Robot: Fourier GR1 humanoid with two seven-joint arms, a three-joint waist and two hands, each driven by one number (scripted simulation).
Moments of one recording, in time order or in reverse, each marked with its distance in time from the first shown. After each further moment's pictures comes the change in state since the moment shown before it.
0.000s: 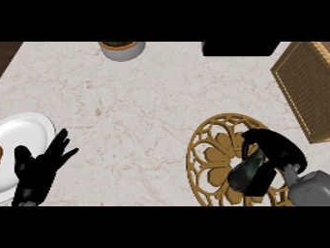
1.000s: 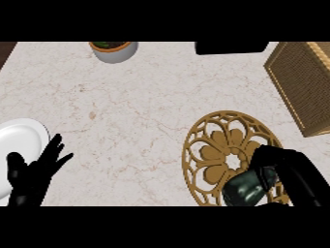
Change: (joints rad) left arm 0.050 -0.007 0.024 -0.035 -0.009 0.011 0.006; right arm 0.279 -0.072 -0.012 -0.467 0.149 -0.396 -0.283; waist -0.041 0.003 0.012
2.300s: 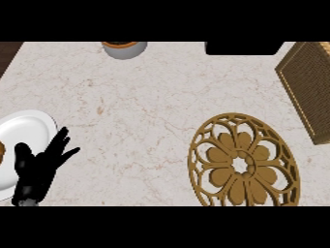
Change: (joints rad) left arm -0.062 -0.012 0.004 0.033 -0.017 -0.041 0.016; right arm -0.380 -0.342 -0.867 0.174 -0.686 0.198 0.258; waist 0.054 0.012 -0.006
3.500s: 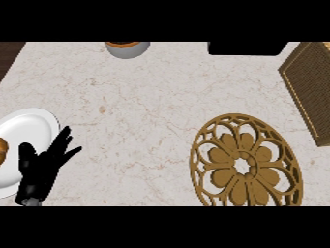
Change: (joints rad) left arm -0.007 -0.027 0.010 0.005 -0.034 -0.012 -0.007; right arm -0.309 0.095 0.082 0.896 0.139 0.051 -0.534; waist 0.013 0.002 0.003
